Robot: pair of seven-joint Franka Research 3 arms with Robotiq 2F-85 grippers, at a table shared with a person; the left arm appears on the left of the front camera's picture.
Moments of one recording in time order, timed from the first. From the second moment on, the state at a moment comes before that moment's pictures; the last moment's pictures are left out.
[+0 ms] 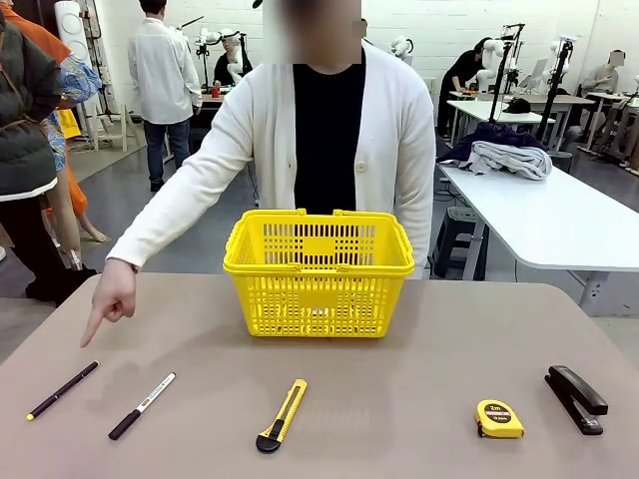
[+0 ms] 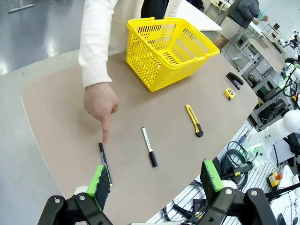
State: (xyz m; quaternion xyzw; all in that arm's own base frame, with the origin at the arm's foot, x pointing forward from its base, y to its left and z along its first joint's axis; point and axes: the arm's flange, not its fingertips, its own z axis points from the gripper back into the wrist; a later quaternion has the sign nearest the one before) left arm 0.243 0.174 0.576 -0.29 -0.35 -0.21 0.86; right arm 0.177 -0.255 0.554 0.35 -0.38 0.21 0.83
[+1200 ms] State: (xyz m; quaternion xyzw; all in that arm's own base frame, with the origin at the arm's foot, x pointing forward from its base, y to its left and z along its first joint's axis) left arm 0.309 0.052 0.498 -0.07 -0.10 -0.30 0.95; right arm 0.177 -0.255 0.554 0.35 -0.38 0.21 0.83
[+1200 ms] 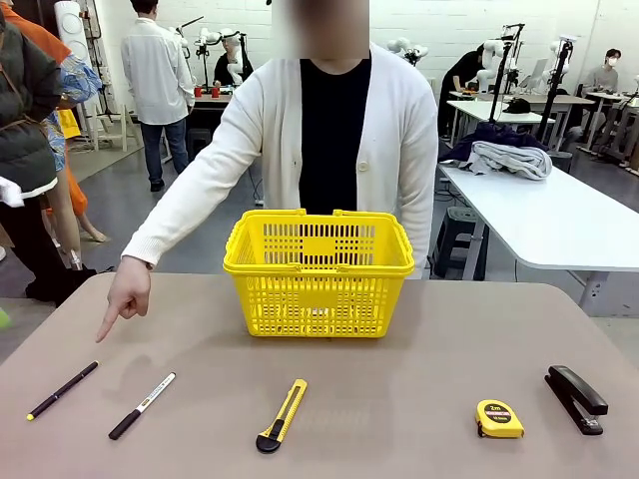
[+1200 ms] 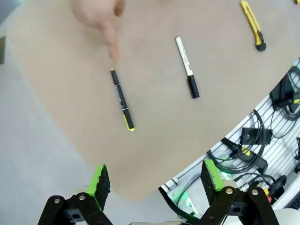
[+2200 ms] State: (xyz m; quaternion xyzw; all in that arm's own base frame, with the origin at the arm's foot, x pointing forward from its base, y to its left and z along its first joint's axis) left arm 0.388 0.059 0.374 -0.07 -0.05 -0.28 0.95; right arm 0.178 -0.255 0.554 0.35 -0.38 0.21 0.83
